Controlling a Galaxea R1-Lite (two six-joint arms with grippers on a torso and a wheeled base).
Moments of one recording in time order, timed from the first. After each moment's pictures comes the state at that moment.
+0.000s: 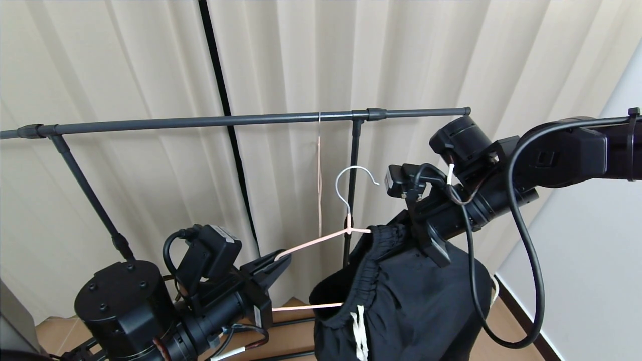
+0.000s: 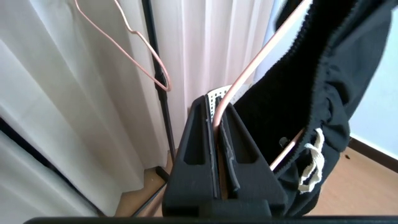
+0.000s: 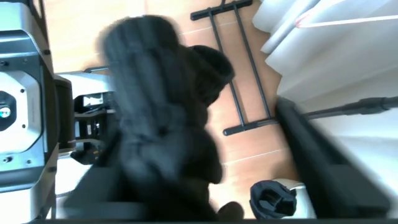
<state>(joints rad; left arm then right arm) -0.67 1.83 -0.21 -1.57 -0.03 0.06 0.46 1.94 -1.54 0.64 0.61 -0.77</state>
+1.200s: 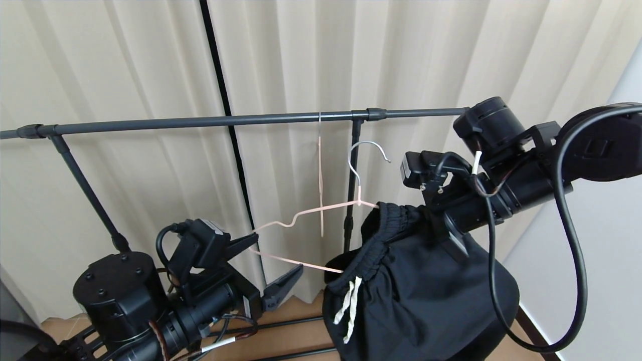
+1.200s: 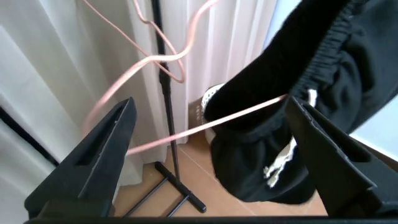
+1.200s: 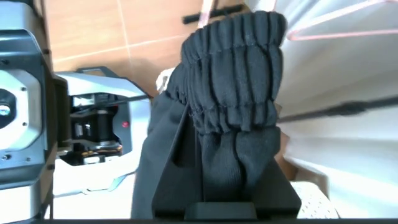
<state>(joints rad) -0.57 1.85 -0.21 -1.57 -0.11 0.04 0.46 1.84 -1.50 0.62 0.55 -0.77</state>
